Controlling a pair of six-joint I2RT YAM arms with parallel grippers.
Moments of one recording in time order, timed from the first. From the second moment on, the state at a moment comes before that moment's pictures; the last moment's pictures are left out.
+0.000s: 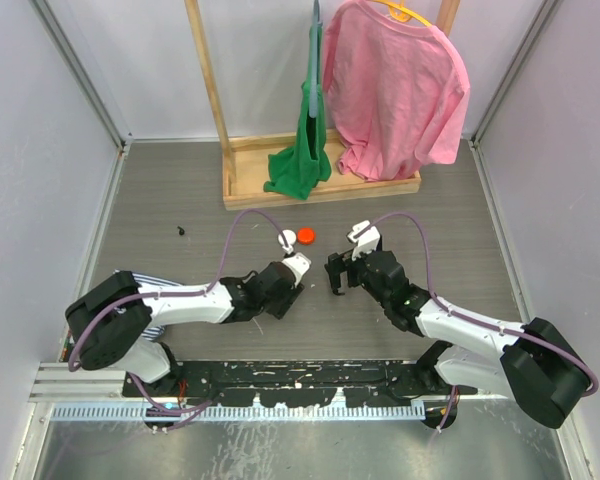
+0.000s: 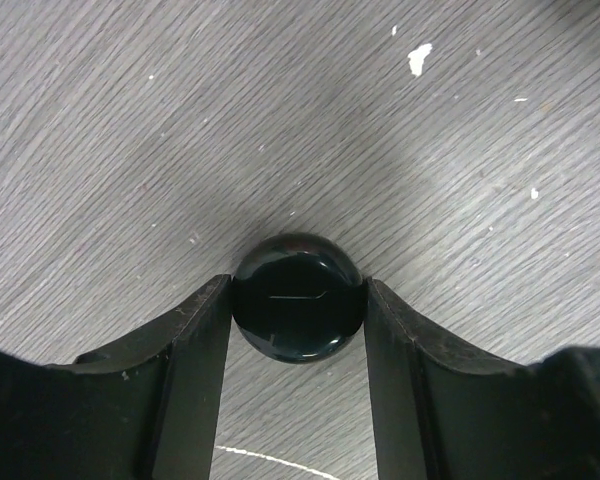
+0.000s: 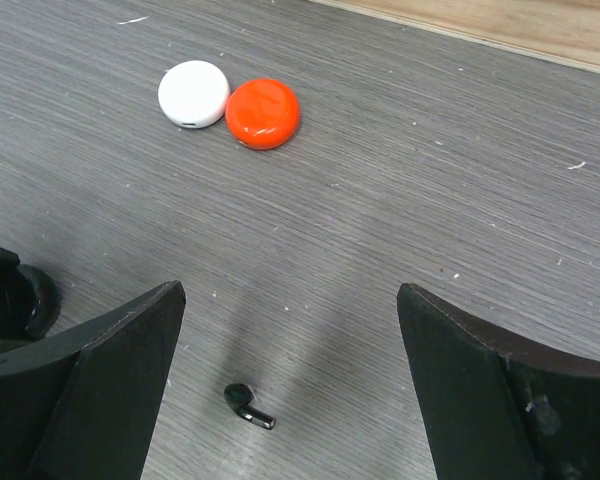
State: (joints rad) left arm -1.02 1.50 0.70 -0.09 -0.28 -0.19; right arm 0.72 1.08 0.35 0.37 0.22 0.13
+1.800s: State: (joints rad) left arm -1.02 1.09 0.36 0.76 -0.09 0.19; right arm 0.71 1.10 0.70 0.08 -0.43 0.45
